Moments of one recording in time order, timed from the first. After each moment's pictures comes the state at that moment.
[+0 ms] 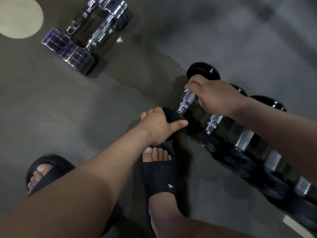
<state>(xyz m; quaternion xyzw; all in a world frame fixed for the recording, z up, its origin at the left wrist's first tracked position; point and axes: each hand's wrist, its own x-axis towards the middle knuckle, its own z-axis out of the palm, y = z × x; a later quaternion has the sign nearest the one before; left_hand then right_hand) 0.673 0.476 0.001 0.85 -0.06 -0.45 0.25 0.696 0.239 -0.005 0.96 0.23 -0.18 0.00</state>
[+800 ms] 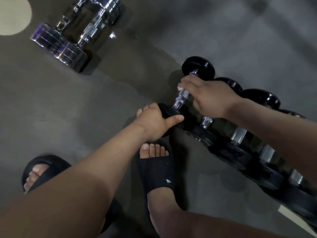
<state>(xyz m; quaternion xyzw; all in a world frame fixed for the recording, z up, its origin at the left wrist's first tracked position) 0.670 0.478 -0.003 0.85 -0.06 -0.45 0.26 0.673 0.252 0.008 0.96 0.21 -0.18 -0.03</state>
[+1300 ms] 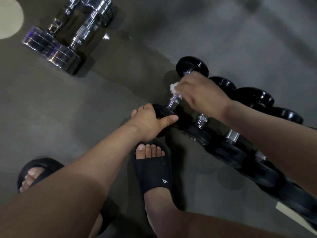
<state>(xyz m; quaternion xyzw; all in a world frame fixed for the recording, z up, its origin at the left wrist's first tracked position) 0.672 0.477 -0.009 0.86 -0.07 -0.44 0.25 0.674 0.255 -0.003 0.96 0.23 -0.04 -0.12</state>
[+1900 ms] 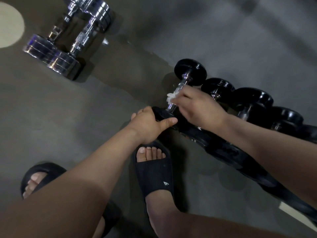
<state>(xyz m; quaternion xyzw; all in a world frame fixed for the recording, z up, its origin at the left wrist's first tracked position) 0.673 0.477 -0.007 0.86 -0.06 -0.45 0.26 0.642 0.271 -0.003 0.97 0.19 -0.03 -0.17</state>
